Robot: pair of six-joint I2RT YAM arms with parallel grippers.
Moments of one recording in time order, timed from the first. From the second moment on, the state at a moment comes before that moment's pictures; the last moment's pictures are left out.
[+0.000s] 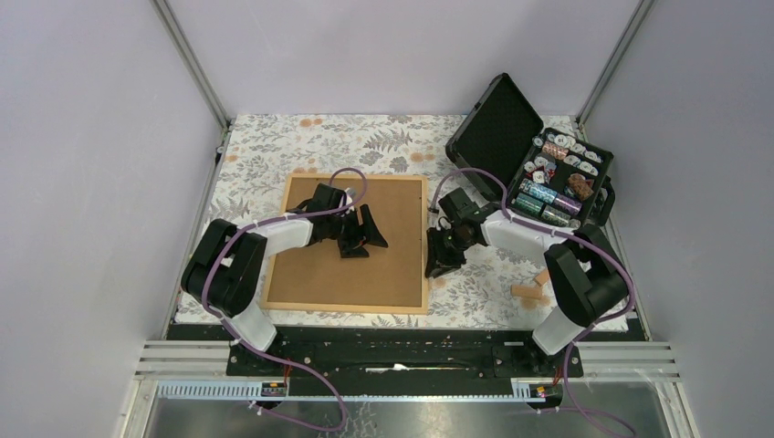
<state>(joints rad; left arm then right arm) -0.42 1.66 0.82 -0.12 0.52 -0.76 0.57 1.62 0.93 -0.56 -0.41 0.47</state>
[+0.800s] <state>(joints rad) -0.42 1.66 0.81 -0.09 0.53 -0.78 0.64 1.70 0.92 -0.51 -0.37 0.58</state>
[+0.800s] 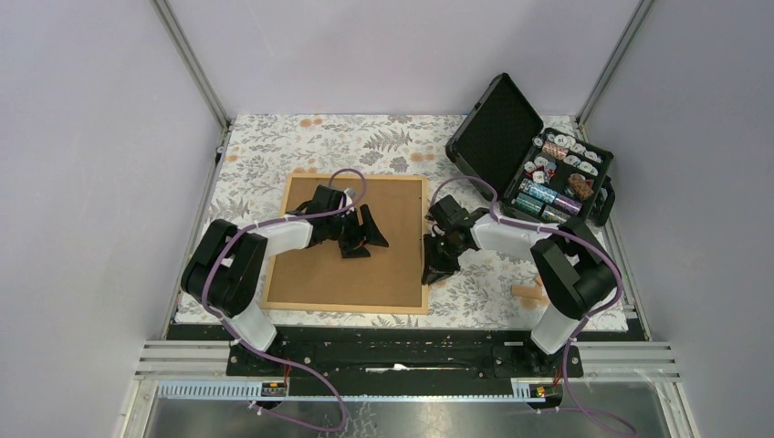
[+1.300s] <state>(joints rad) -0.43 1.66 0.75 0.04 0.53 -0.85 0.67 1.70 0.94 -0.55 -0.27 0.77</state>
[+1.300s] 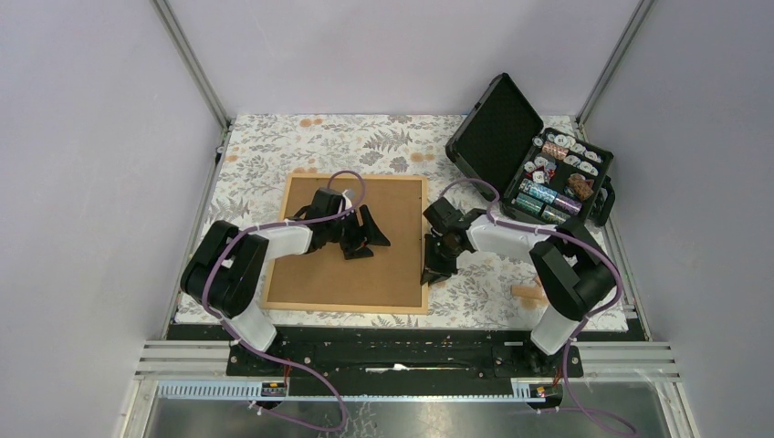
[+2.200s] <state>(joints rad) -0.44 1.64 0.75 0.04 0.51 -0.84 0.84 1.86 1.15 -0.78 0.01 0.80</state>
